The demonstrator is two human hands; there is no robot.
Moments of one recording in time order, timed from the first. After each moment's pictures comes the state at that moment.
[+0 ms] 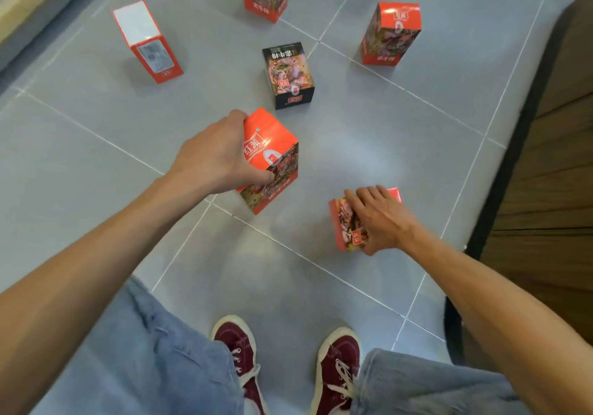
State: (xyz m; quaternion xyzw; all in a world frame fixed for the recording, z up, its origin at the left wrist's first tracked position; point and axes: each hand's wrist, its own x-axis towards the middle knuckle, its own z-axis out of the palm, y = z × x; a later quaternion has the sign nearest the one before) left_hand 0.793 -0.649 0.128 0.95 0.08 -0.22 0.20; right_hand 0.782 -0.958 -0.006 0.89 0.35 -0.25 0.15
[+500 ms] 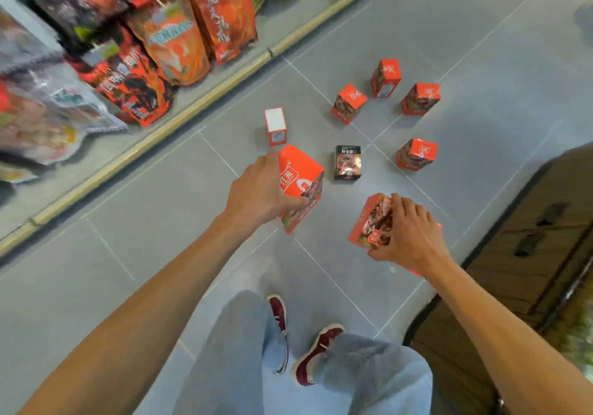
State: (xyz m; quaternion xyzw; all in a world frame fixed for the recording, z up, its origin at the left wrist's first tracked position) left_hand 0.730 -0.541 0.487 0.93 0.22 -0.14 0.27; right_hand 0.792 -0.821 0.449 0.95 0.22 -0.23 0.06
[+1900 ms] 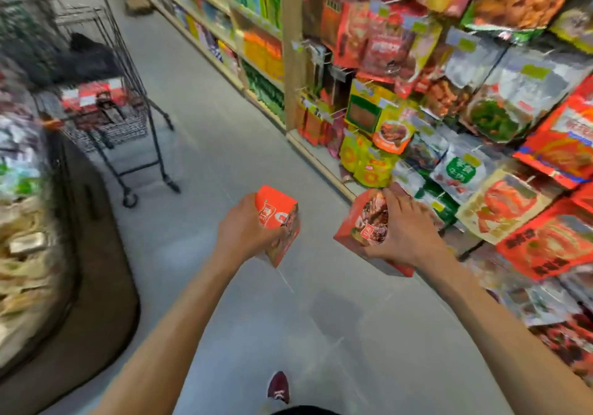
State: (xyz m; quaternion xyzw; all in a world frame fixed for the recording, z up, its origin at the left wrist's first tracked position) left_hand -0.022 -0.417 0.745 0.41 0.87 0.23 0.16; right_hand 0.235 -0.266 0.770 0.44 0.89 -0.07 0.04
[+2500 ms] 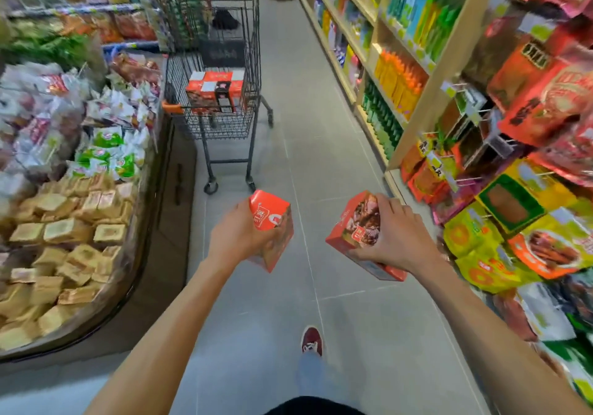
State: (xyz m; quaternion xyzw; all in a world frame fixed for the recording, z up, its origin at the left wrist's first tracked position) left_hand -0.331 -0.363 0.729 0.20 0.95 0.23 0.10; right_hand -0.162 -0.126 0.770 0.24 0.96 -0.09 0.05
